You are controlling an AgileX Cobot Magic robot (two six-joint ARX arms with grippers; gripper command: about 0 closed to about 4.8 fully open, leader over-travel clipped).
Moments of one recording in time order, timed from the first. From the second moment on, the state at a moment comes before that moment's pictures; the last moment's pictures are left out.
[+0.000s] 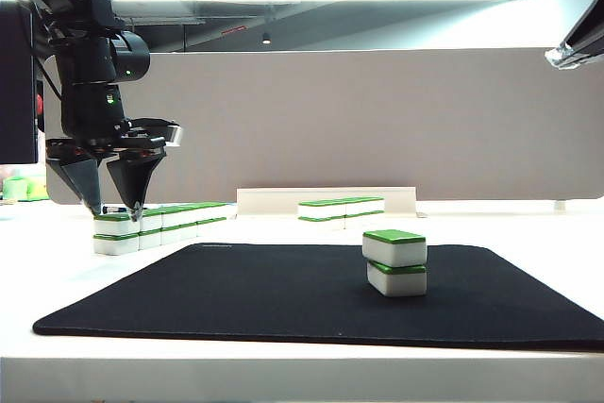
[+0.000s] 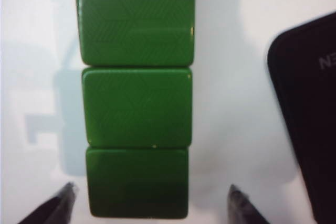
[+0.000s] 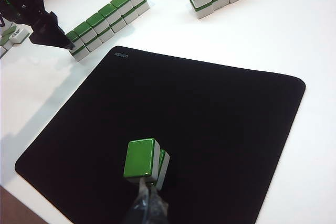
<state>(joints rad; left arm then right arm) -0.15 2.10 1.82 -0.98 0.03 0.34 0.18 0.70 0.54 -0.30 -0.42 0.18</state>
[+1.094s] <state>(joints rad) -0.15 2.19 1.82 -0.92 0.03 0.34 0.18 0.70 0.54 -0.30 -0.42 0.18</state>
